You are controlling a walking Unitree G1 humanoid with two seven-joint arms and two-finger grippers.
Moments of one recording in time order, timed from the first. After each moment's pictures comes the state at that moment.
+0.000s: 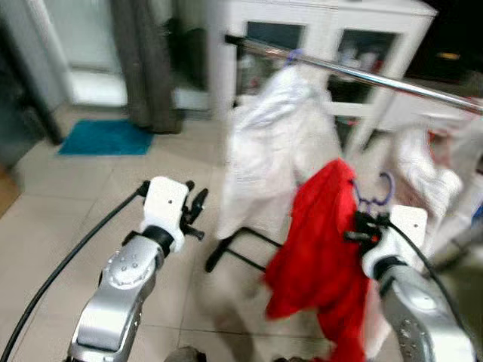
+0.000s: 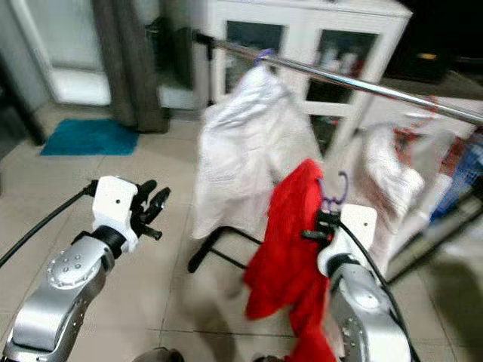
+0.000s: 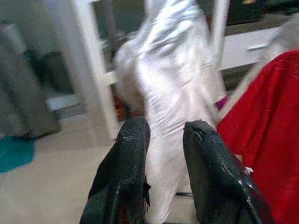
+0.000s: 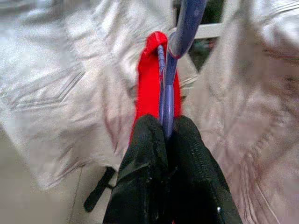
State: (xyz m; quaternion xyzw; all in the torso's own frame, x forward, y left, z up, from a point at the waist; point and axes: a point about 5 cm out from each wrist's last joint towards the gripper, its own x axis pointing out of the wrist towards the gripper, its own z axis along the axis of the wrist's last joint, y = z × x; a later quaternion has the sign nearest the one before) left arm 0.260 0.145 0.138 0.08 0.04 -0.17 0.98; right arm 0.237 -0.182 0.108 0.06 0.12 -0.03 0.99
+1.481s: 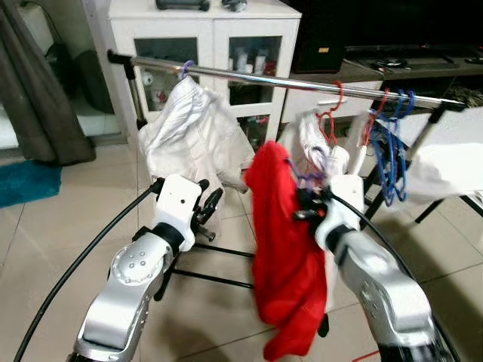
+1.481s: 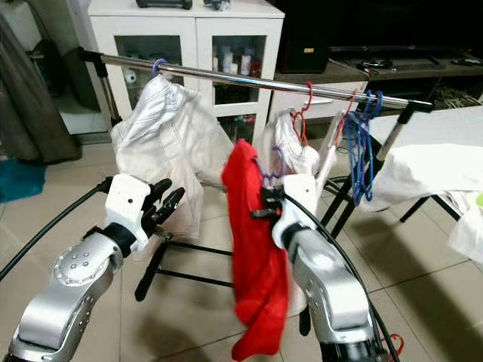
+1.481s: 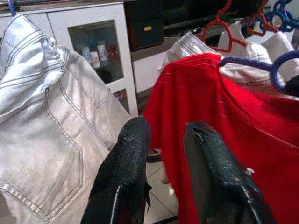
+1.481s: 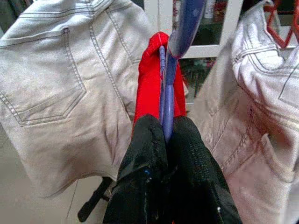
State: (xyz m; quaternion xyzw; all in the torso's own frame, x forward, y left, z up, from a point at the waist) left arm 0.258 0.126 0.147 0.08 0.02 -0.22 0.97; right arm 0.277 -0.121 0.128 0.05 0.12 0.14 0.98
